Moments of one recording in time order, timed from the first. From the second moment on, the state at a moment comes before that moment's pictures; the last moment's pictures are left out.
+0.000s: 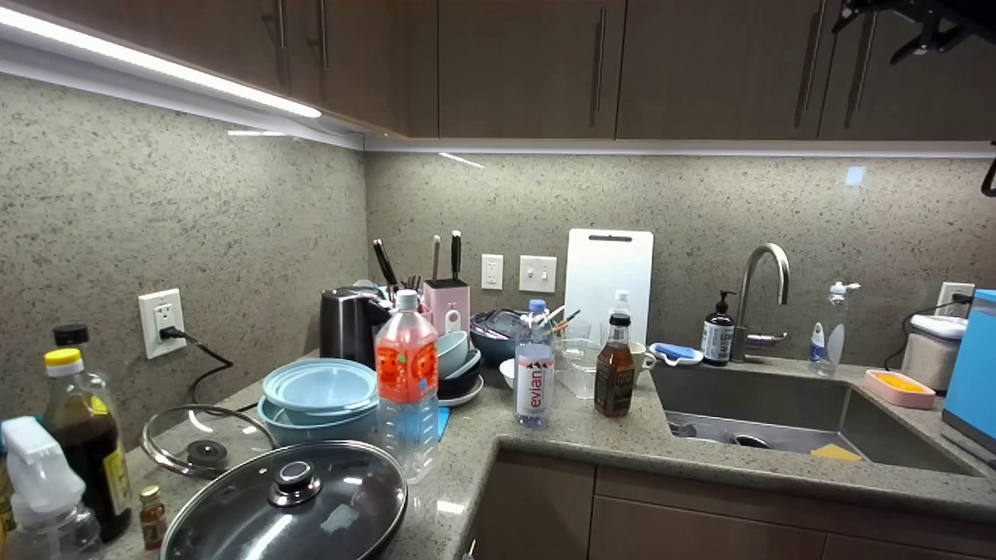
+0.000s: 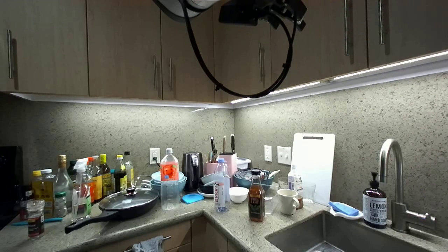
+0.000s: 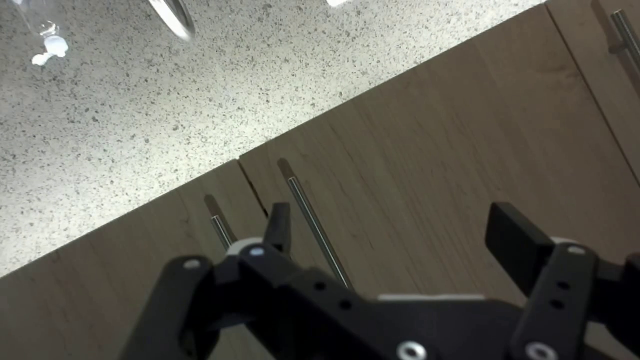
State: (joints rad) arm -0.44 -0.47 0.00 -2.20 0.13 2.98 0.38
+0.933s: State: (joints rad) arm -0.48 -0.47 0.13 -2.26 0.09 3.06 0.45
